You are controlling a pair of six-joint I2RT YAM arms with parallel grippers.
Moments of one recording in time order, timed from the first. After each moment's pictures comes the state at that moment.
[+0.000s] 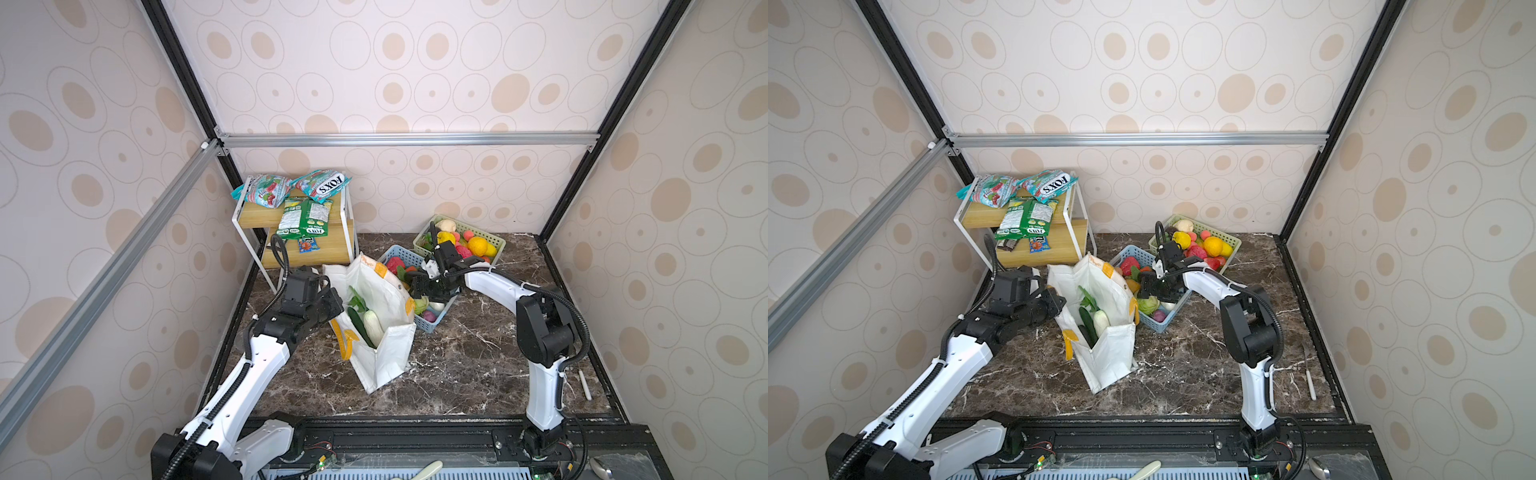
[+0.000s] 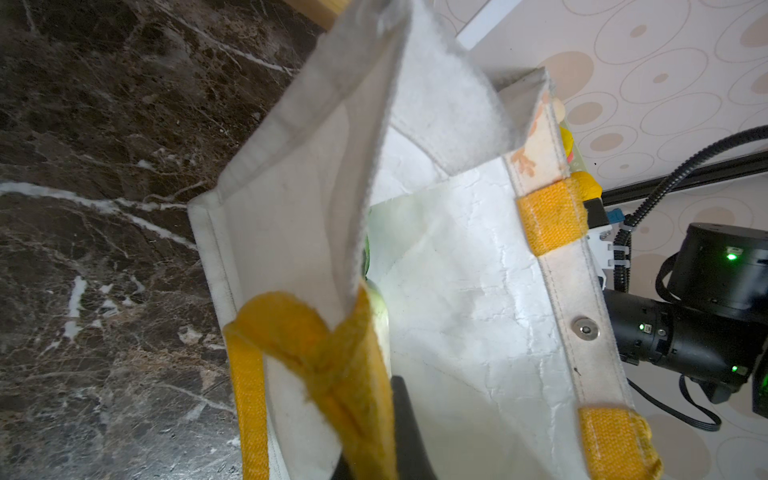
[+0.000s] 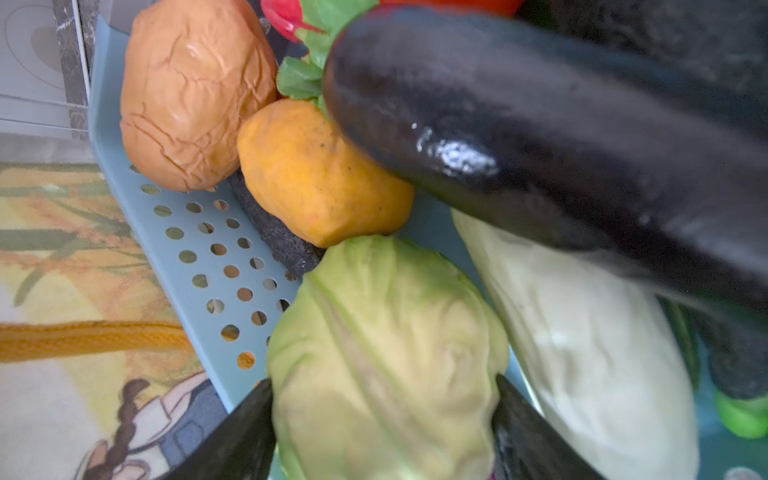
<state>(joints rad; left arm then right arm) -0.26 1.07 0.90 -0.54 0.12 -0.73 0.46 2.03 1.57 -0.65 -0.39 0.45</state>
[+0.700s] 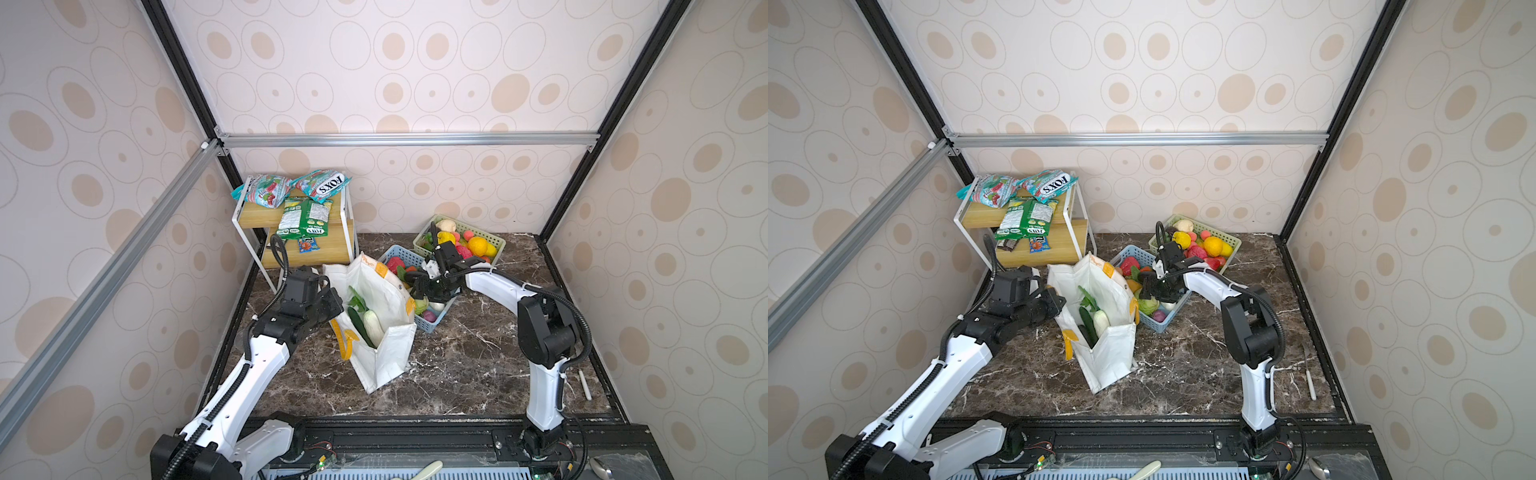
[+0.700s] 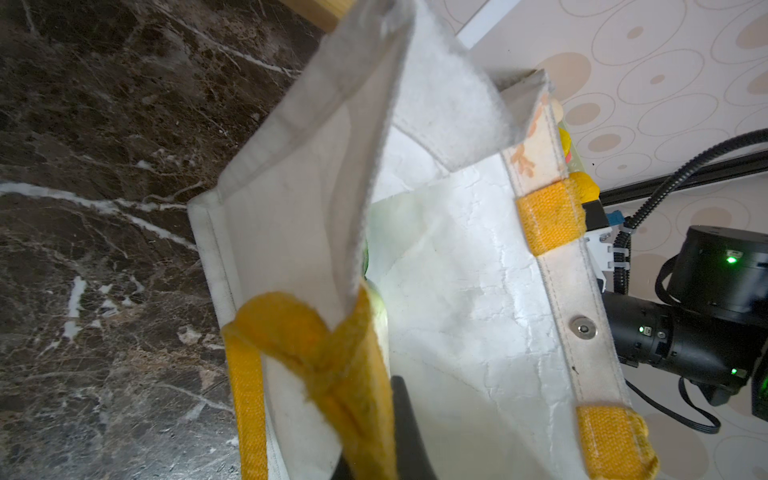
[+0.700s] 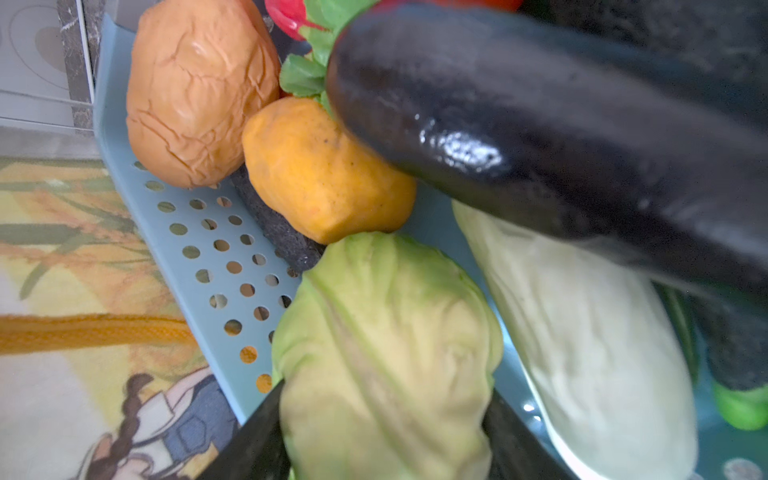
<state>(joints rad) -0.26 1.06 0.90 -0.54 0.11 -0.73 0.46 2.01 1.55 -0.65 -0.39 0.45</state>
